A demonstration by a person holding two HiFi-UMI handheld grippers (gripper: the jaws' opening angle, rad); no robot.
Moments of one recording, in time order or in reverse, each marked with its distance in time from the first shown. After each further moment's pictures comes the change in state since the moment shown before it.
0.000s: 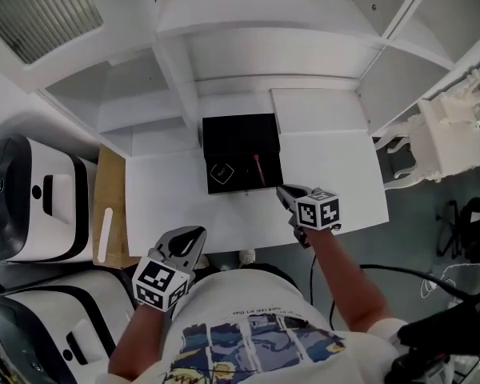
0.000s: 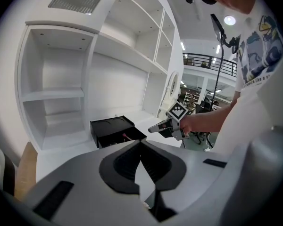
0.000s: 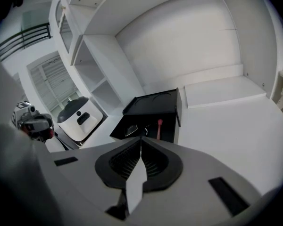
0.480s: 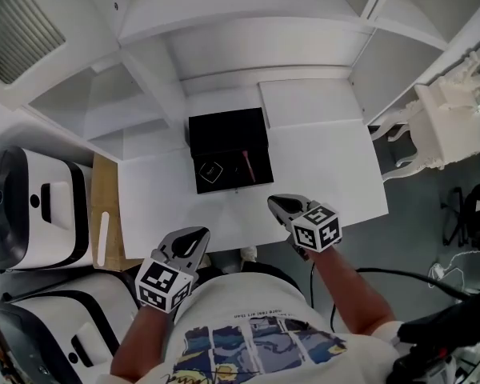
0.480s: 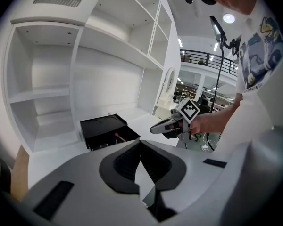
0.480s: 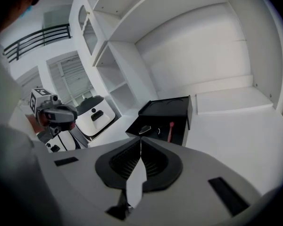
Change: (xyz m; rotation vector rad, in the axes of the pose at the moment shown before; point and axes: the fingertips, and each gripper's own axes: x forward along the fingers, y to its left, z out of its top) left arm 0.029 -0.029 0.003 0.019 0.042 -0.034; right arm -0.038 0.034 -0.016 -0.137 -0.065 0.119
